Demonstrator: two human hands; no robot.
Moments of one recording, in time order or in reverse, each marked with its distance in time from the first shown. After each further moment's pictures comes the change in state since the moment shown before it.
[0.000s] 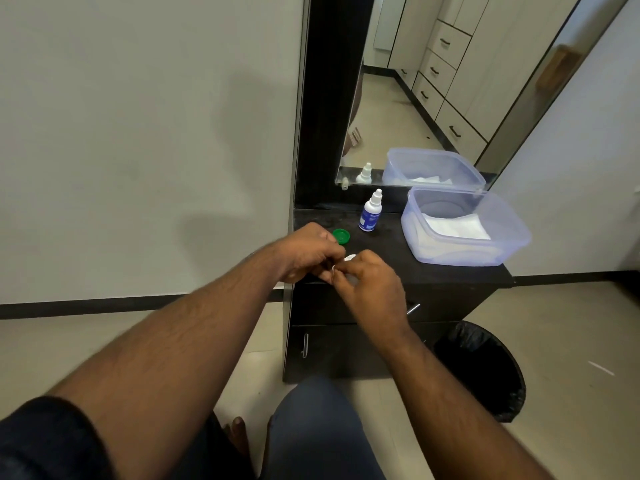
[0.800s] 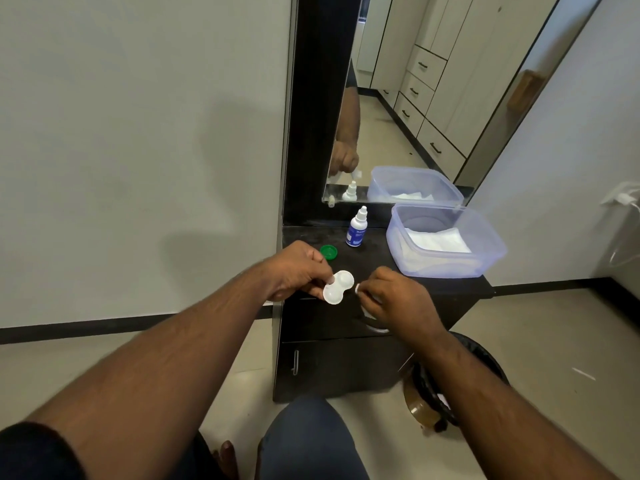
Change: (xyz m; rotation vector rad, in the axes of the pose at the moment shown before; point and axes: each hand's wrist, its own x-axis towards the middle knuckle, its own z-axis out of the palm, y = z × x) left_hand 0.003 -0.006 -0.001 -0.005 0.017 0.036; right_hand 0.007 0.049 -0.041 -0.289 -0.158 -0.254
